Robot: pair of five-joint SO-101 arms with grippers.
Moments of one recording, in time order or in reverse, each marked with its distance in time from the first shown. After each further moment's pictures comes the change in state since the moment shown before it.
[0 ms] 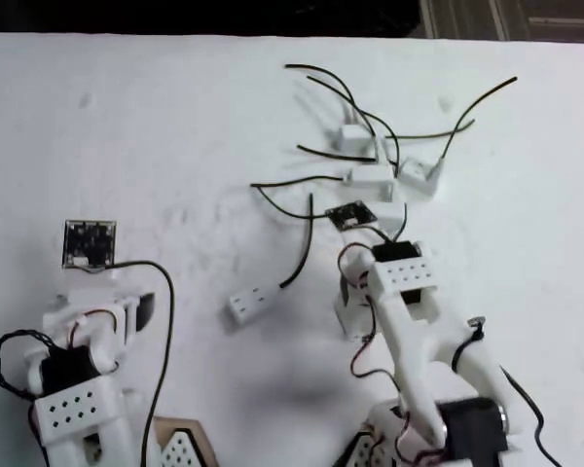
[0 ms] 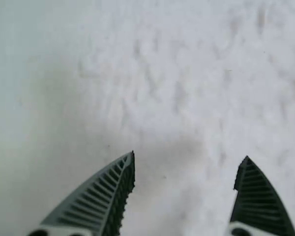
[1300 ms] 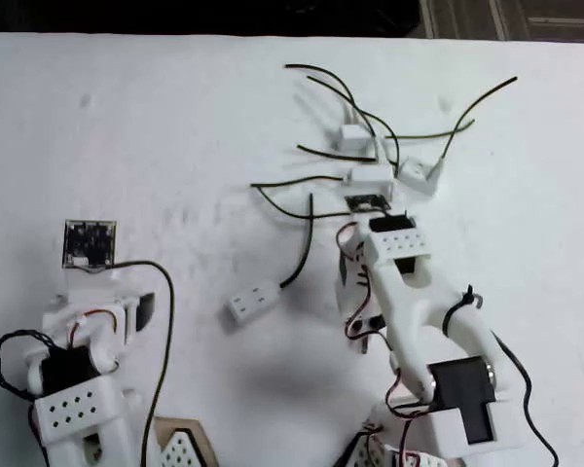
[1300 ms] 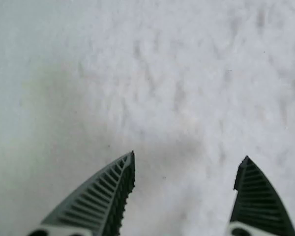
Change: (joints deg) left arm 0.0 -0.1 0.0 0.0 0.0; right arm 1.2 11.9 -11.0 6.2 -12.5
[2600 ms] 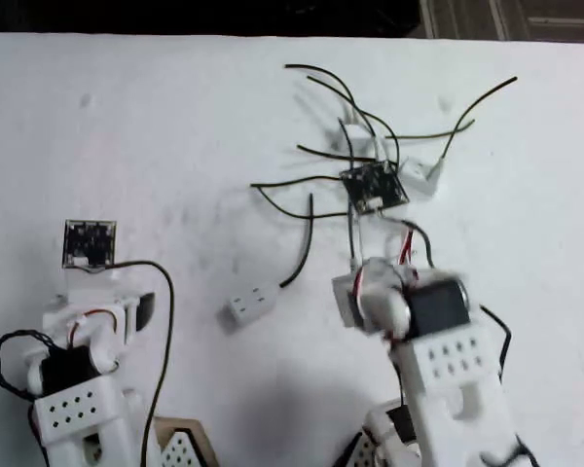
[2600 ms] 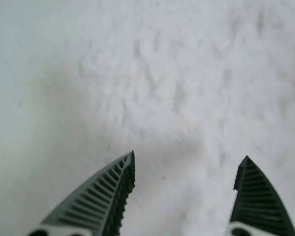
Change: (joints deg) left arm 0.0 -0.1 -0.1 0.0 0.0; right arm -7.4 -48.2 -1.0 12.0 4.3
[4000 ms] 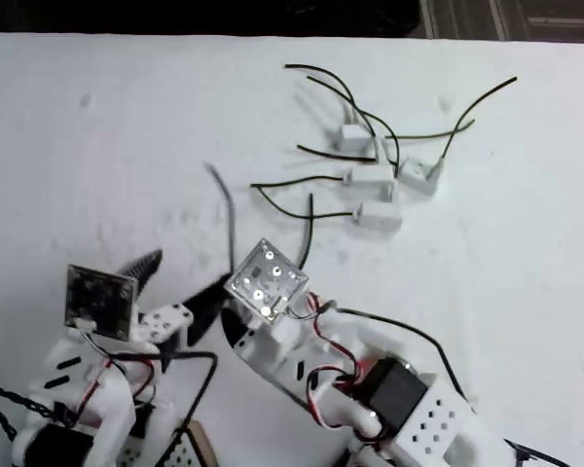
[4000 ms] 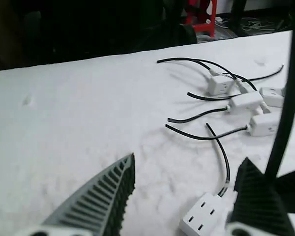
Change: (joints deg) left arm 35.6 -27.9 -20.7 18.3 19.3; right arm -34.6 -15.5 18.0 -29.1 0.2
